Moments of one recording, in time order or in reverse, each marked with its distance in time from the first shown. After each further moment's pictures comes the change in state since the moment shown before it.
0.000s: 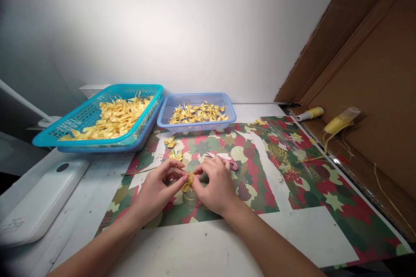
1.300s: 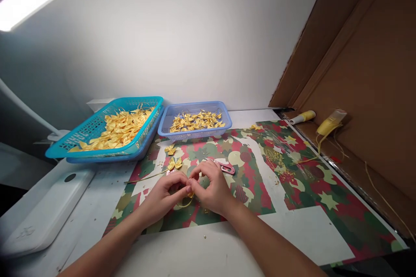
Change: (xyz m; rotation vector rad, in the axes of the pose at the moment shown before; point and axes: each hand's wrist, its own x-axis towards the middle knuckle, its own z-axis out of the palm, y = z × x) left_hand 0.005 -0.001 -0.001 0.029 -0.238 0.133; right_hand 0.004 0.002 -0.004 0.287 0.032 -0.143
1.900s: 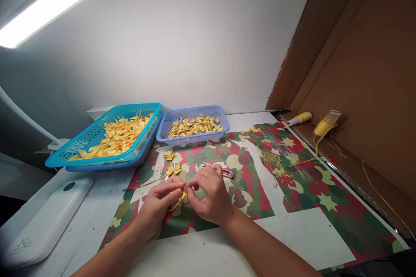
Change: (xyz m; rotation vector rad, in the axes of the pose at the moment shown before) left_hand -0.007 -0.011 0.011 -0.506 0.198 -0.141; right_hand -0.005 -0.006 0.003 -0.227 0.157 -0.210
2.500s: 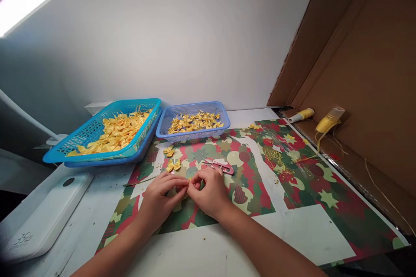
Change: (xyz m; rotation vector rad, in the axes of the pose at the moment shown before) left_hand 0.003 0.006 -0.002 0.827 0.055 0.462; right_hand -0.003 0.006 0.016 0.092 -0.123 0.409
